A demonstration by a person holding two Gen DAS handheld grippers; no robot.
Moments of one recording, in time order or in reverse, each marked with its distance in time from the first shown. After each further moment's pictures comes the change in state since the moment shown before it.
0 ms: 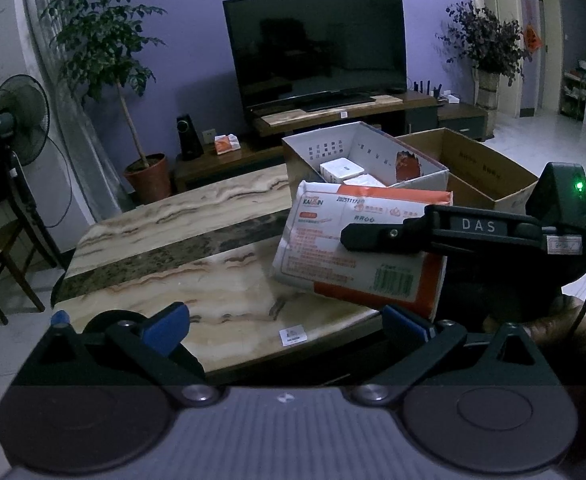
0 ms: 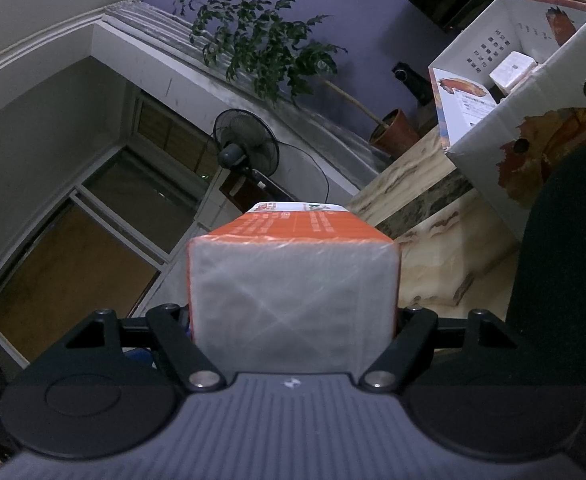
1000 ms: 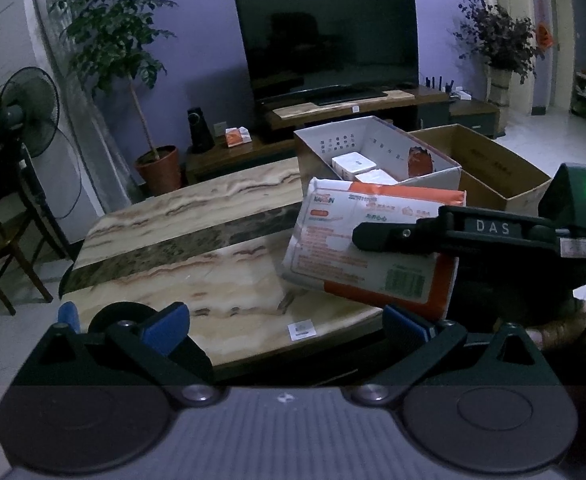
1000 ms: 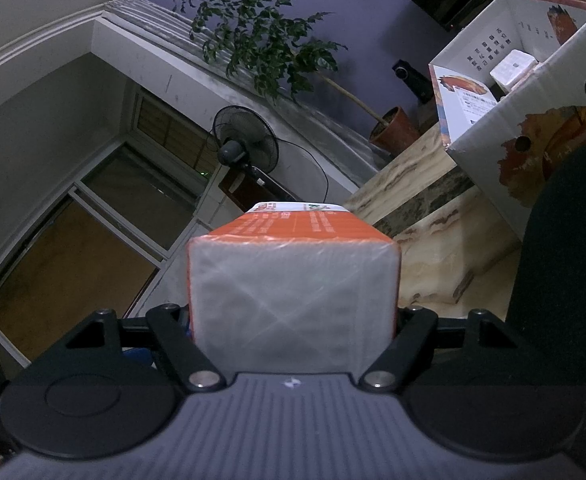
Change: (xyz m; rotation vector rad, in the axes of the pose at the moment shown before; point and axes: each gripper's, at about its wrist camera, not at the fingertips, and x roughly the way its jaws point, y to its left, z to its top) left arm 0.004 0.001 0.002 -0.027 0.019 0.032; right arm 0.000 0.002 -0.003 -0.004 0.008 -0.003
